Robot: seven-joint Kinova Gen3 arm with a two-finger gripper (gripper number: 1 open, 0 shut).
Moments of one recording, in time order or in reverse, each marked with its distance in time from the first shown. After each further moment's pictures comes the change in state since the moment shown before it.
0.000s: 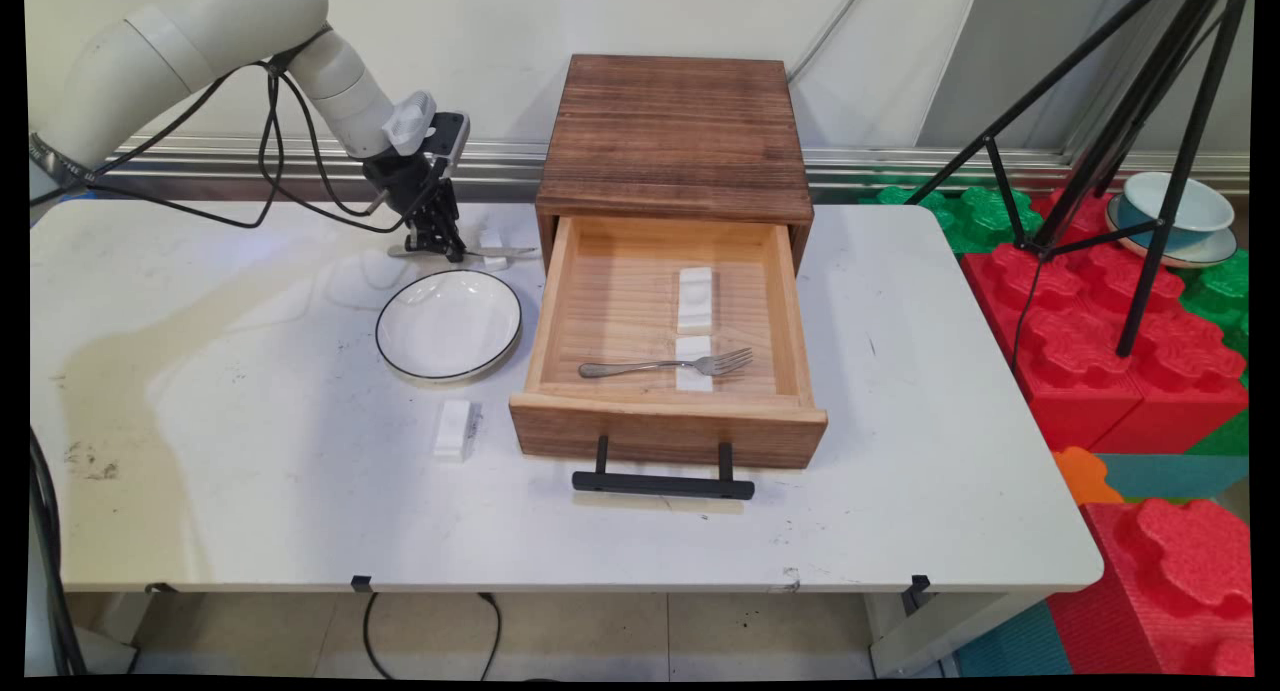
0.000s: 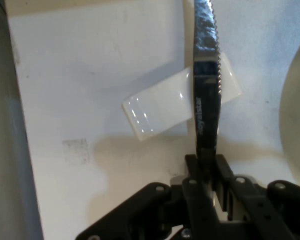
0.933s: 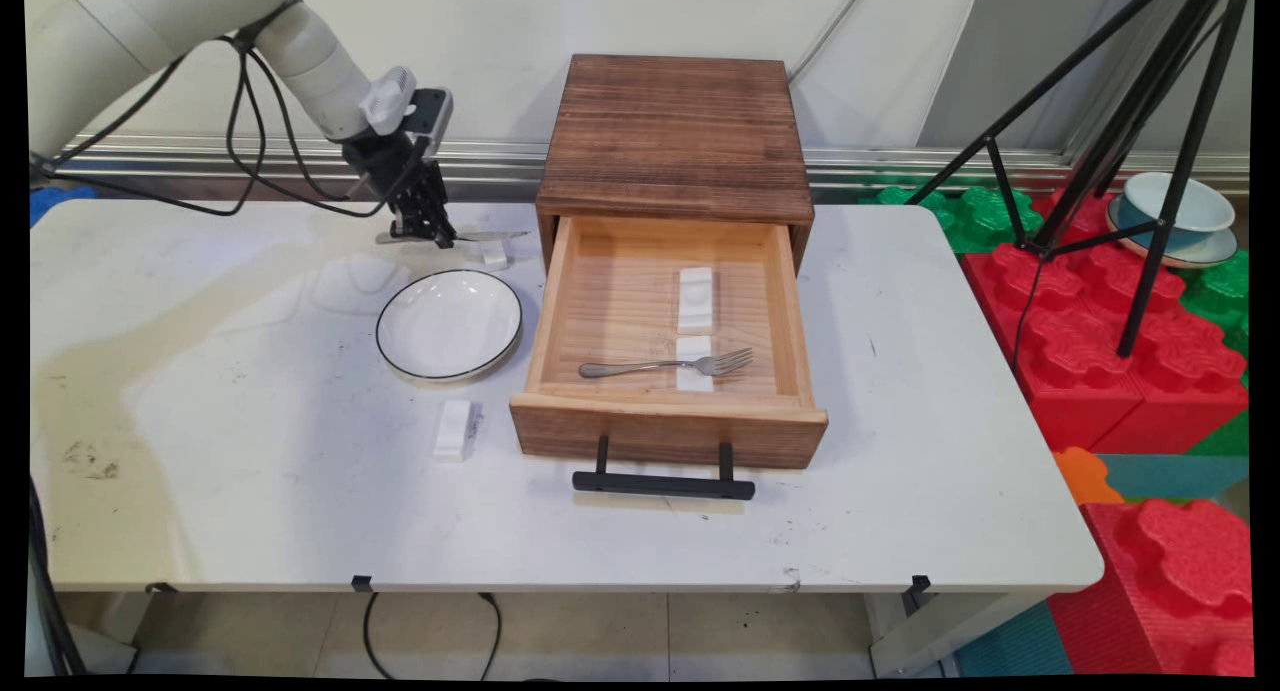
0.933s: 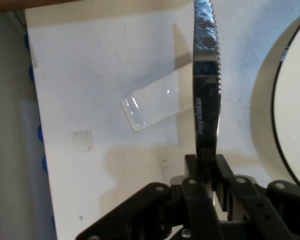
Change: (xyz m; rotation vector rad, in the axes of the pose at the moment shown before) arm 0.000 0.014 -0.040 0.028 0.023 -0.006
